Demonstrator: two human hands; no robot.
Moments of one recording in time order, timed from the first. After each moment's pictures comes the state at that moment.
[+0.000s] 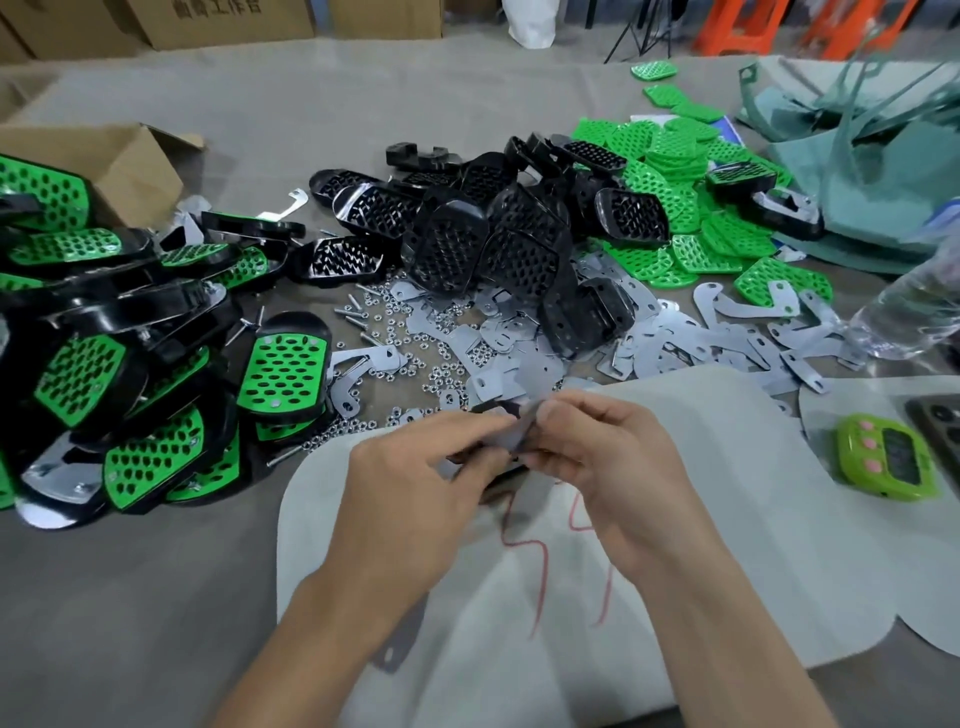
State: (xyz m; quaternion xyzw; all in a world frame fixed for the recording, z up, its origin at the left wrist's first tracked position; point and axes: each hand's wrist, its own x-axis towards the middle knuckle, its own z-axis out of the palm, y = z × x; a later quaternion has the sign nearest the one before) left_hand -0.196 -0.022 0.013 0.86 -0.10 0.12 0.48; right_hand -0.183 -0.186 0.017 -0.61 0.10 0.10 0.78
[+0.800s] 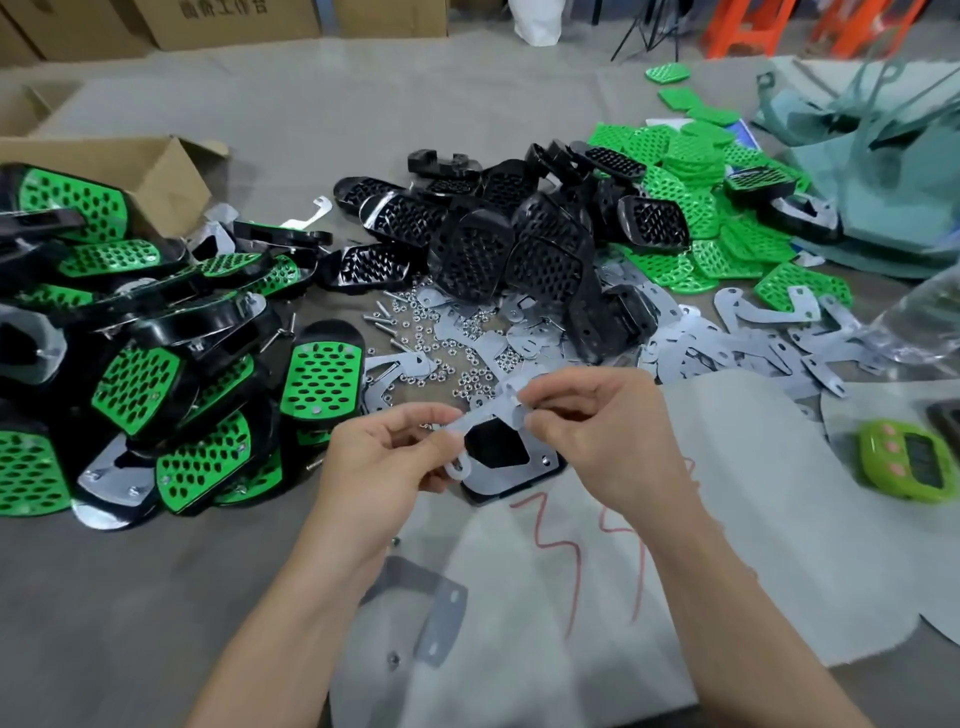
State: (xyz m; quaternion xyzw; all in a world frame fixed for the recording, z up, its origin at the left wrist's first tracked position) left_hand -0.179 0.024 0.007 0.69 0.15 -0.05 0.70; right_hand -0.154 -0.170 0.011 -0.79 0.01 0.01 0.62
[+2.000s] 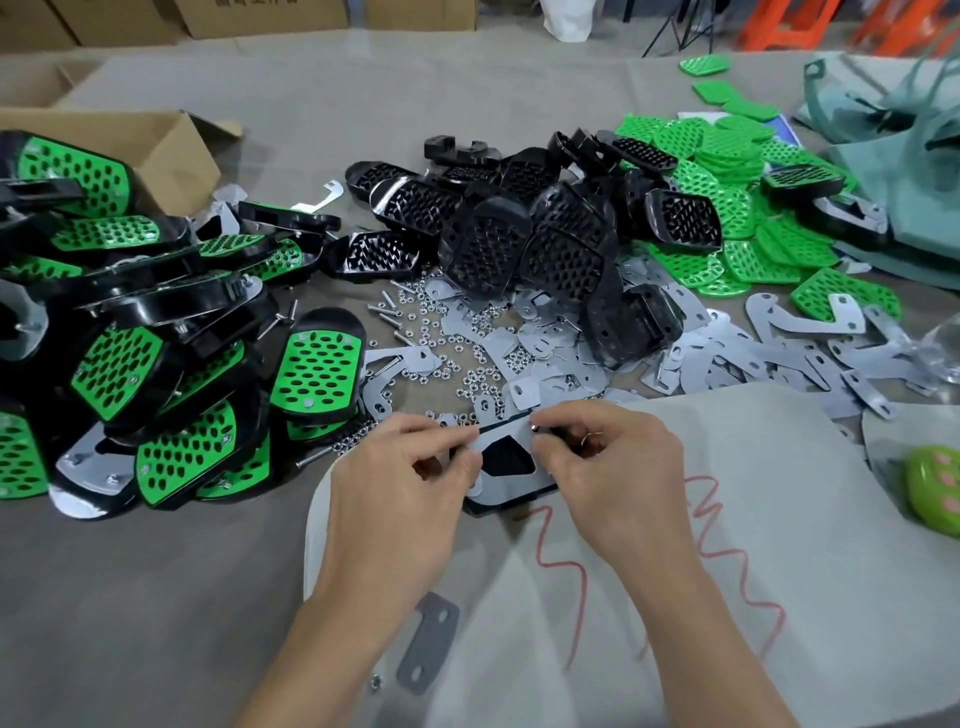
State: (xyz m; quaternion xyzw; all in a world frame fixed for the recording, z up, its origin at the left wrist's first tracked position) left_hand -0.190 0.009 -0.016 0.89 0.07 0.08 0.44; right_hand -0.165 -0.162 -0.016 -0.85 0.08 -0.06 0.52
